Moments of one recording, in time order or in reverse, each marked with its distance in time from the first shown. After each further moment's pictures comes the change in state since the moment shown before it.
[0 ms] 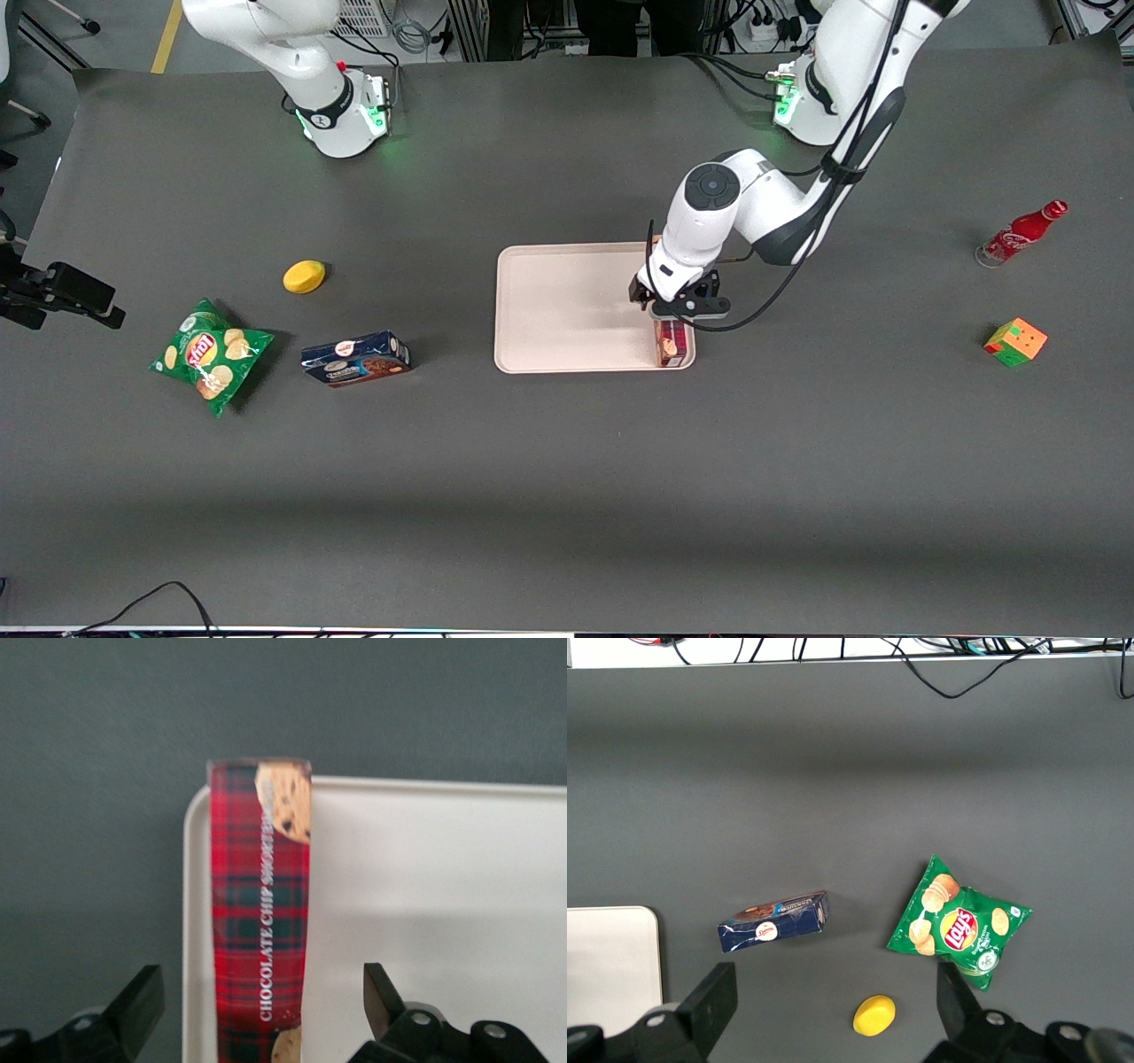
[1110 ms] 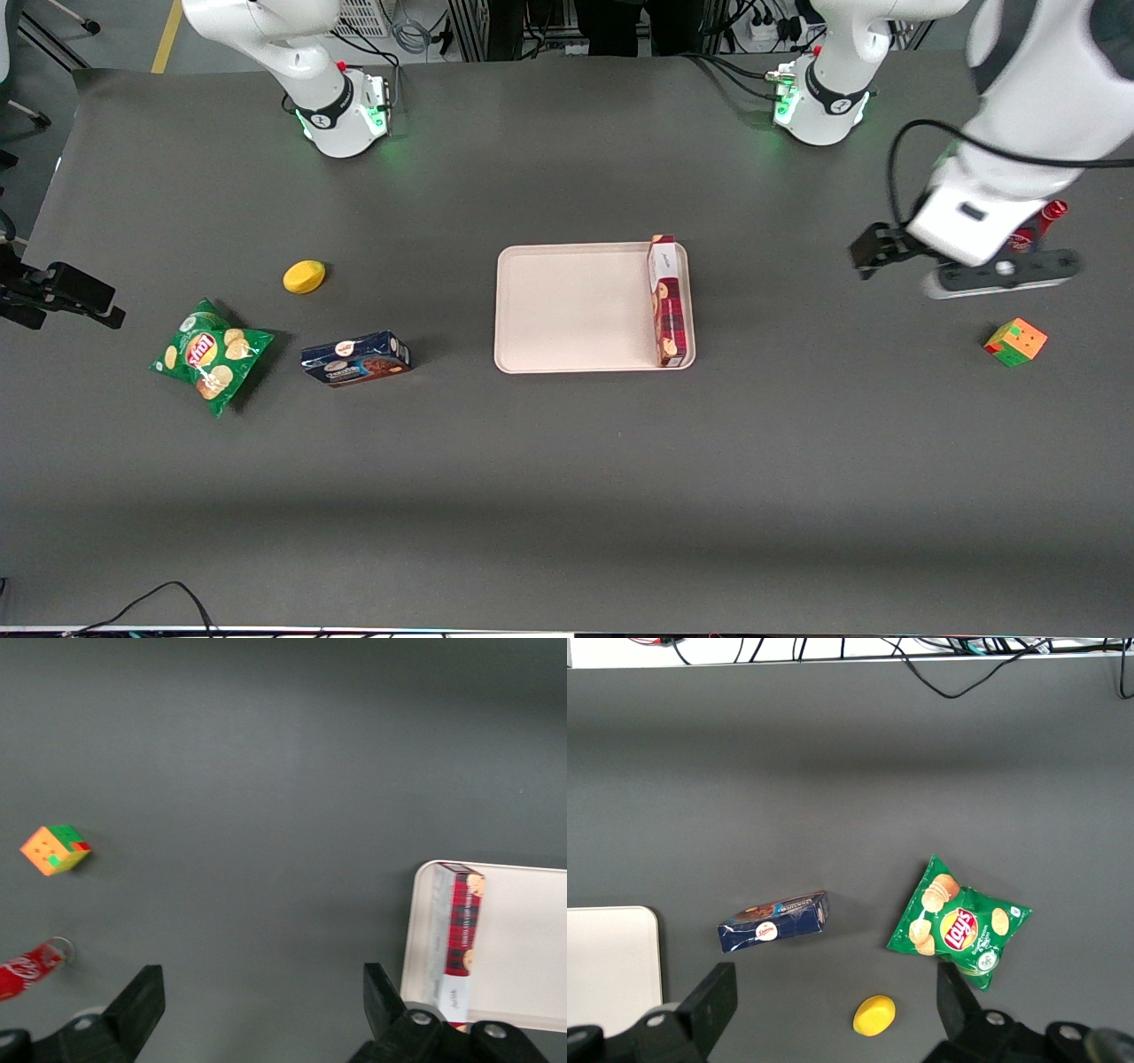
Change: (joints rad) arm 0.047 -0.381 0.336 0.489 -0.300 -0.905 0.609
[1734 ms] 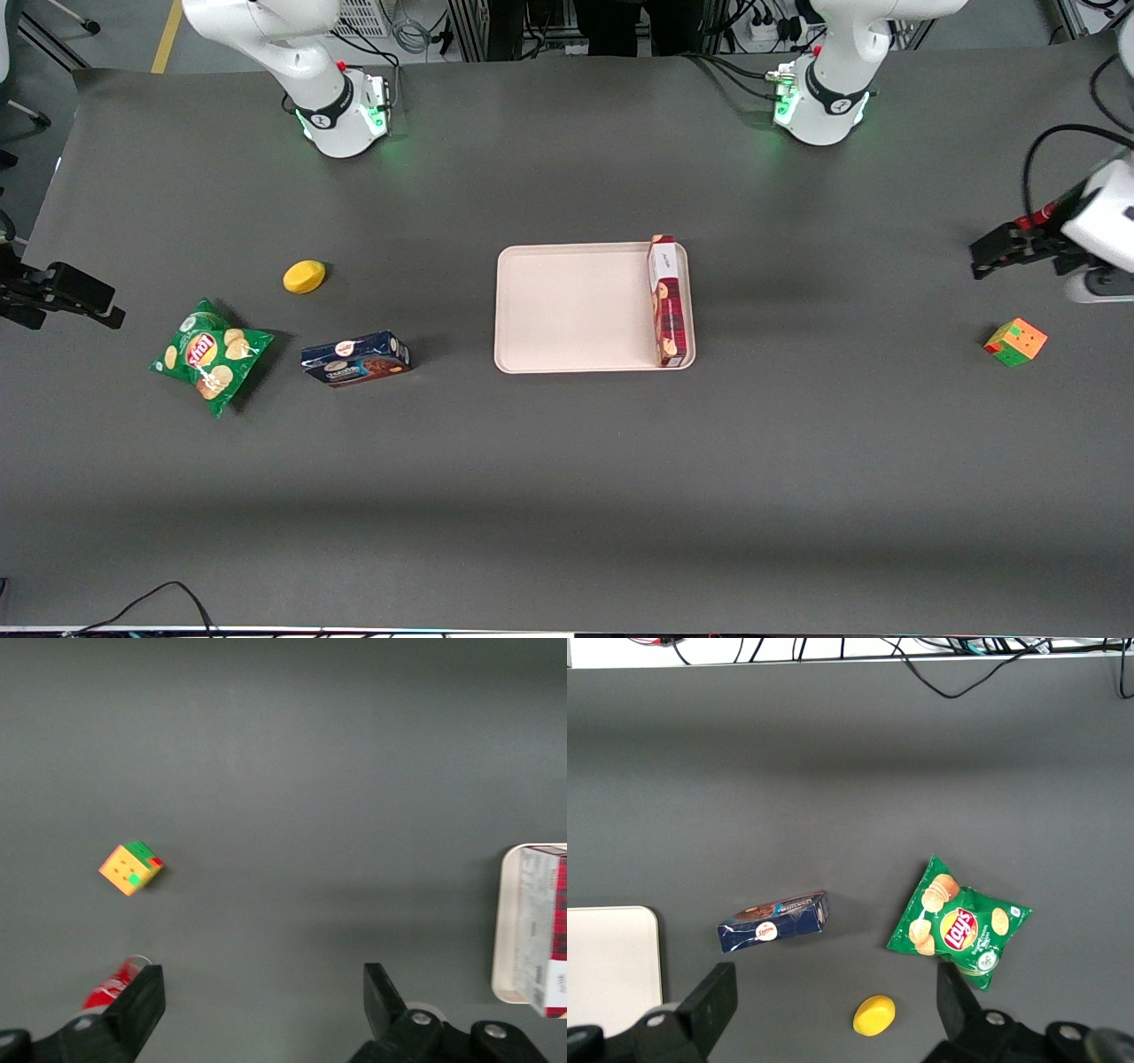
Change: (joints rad) arm 0.048 -0.032 0.225 -0.040 -0.014 0.011 0.371
